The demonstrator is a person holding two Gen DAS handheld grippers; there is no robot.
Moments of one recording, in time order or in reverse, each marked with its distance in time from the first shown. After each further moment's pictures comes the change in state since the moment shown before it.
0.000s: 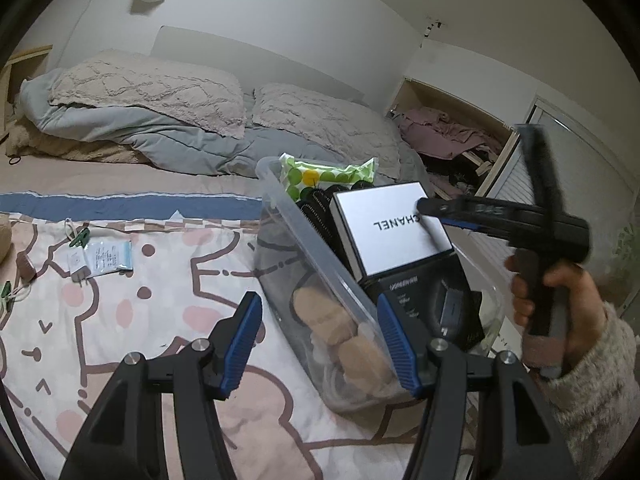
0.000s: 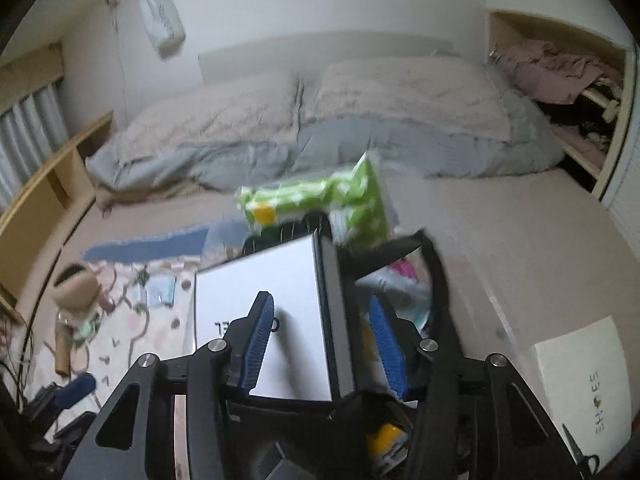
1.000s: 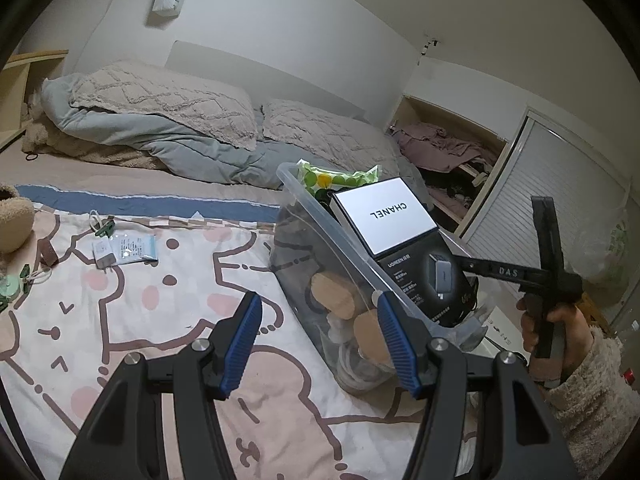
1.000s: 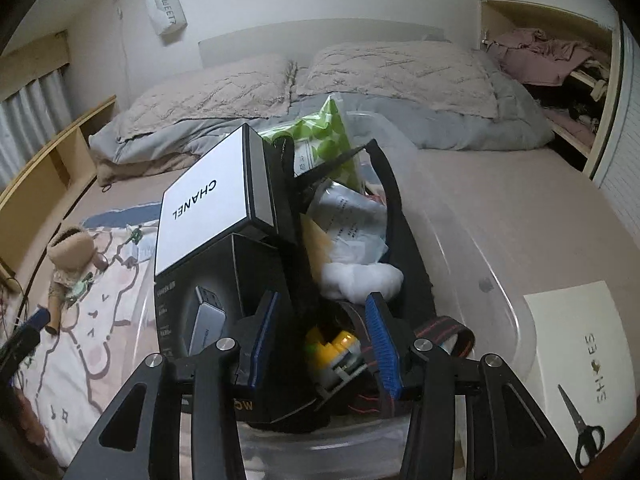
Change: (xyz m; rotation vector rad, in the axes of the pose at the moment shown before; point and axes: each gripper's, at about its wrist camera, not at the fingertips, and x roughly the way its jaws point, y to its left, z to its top) left arm -0.044 0.021 -0.037 -0.007 -0.075 -0.002; right arm -0.032 -0.038 -0.058 -0.012 0.002 -0.032
